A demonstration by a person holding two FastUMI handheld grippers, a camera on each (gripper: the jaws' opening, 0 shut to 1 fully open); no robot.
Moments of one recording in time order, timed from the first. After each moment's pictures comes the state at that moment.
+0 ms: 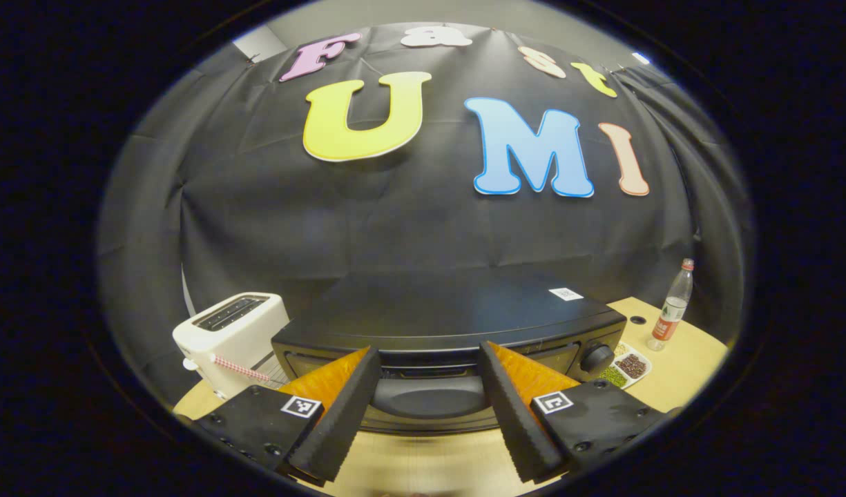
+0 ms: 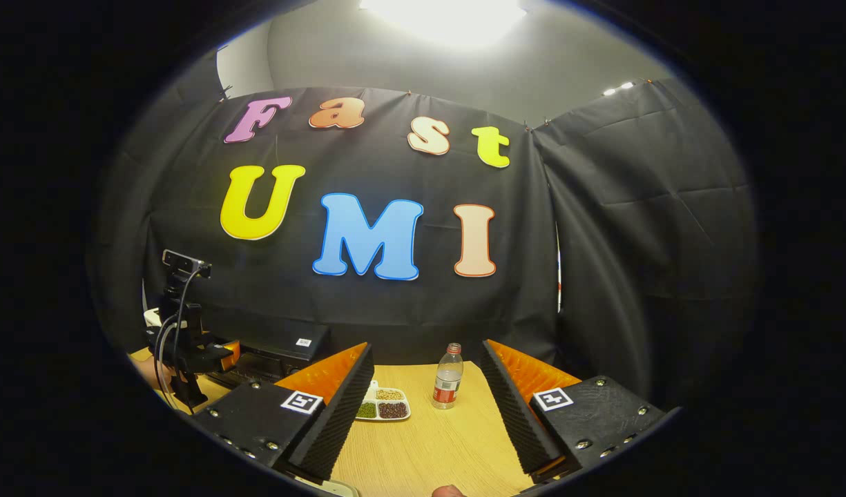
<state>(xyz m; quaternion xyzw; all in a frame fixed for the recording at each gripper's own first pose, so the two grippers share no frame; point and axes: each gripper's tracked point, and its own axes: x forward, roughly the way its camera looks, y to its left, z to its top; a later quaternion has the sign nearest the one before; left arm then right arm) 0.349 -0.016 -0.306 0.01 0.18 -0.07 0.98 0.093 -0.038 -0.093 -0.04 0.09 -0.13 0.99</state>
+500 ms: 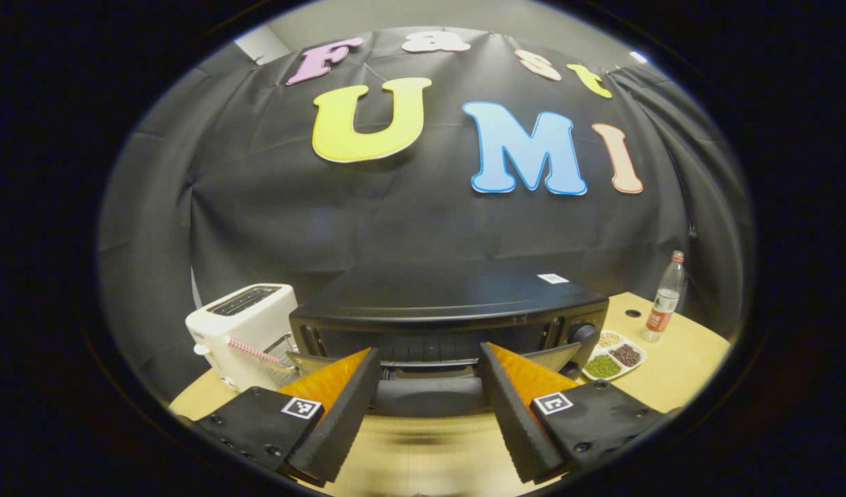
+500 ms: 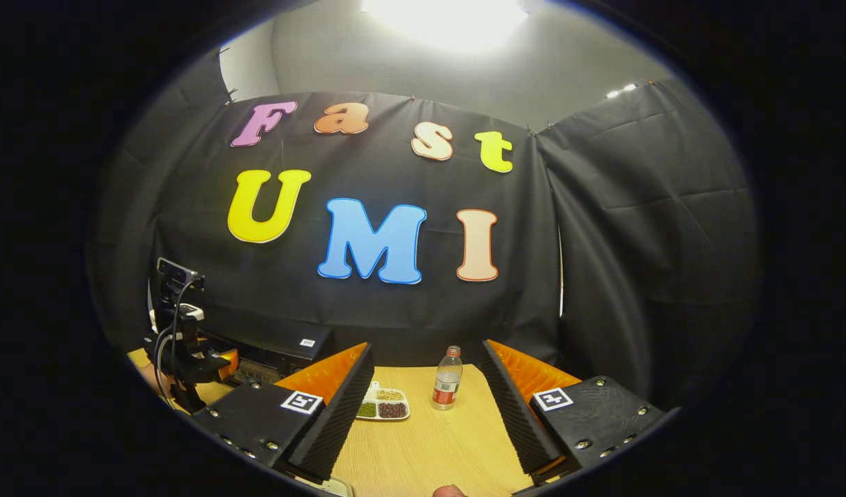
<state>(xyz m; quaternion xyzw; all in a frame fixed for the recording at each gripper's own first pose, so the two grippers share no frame) 0.305 -0.012 -0.313 0.01 0.18 -0.06 0.98 0.080 -0.042 -0.086 -0.04 0.09 -0.12 0.99</state>
